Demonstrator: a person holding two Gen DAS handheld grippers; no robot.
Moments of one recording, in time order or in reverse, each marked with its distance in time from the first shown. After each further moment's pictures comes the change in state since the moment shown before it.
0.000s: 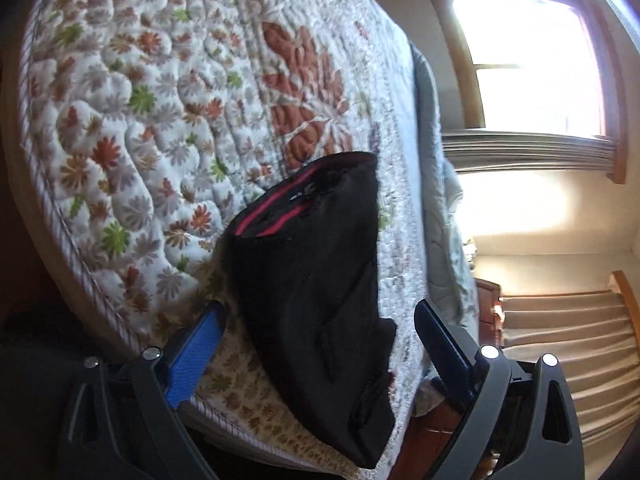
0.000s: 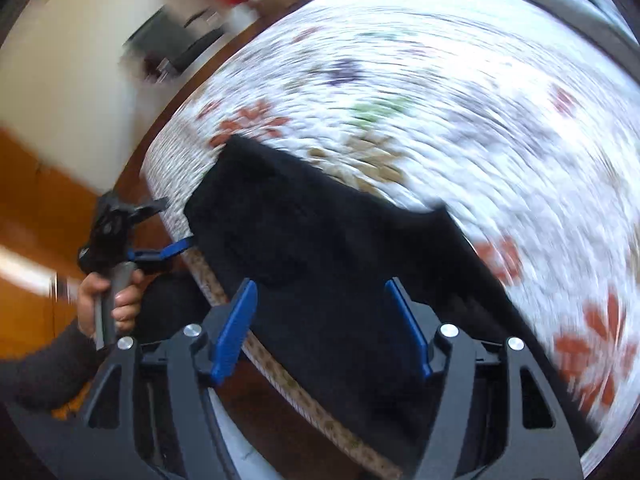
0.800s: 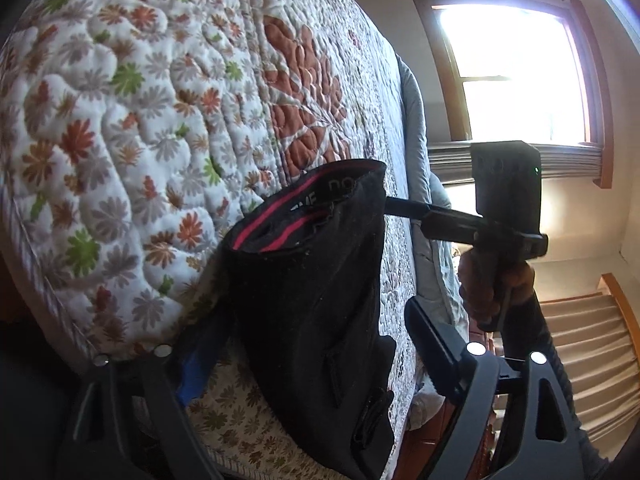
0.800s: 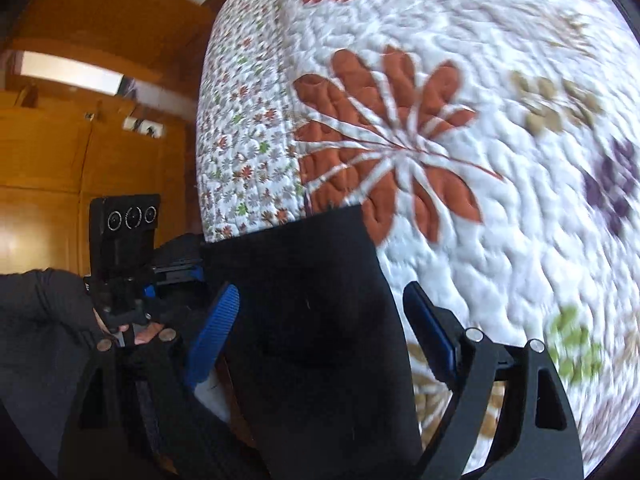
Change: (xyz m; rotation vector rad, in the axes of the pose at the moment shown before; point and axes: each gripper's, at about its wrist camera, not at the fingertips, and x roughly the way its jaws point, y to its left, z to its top) left arm 0.022 0.015 0.001 0.014 -0.068 -0.083; right arm 0.215 0.097 0.202 -0.504 0.615 0.273
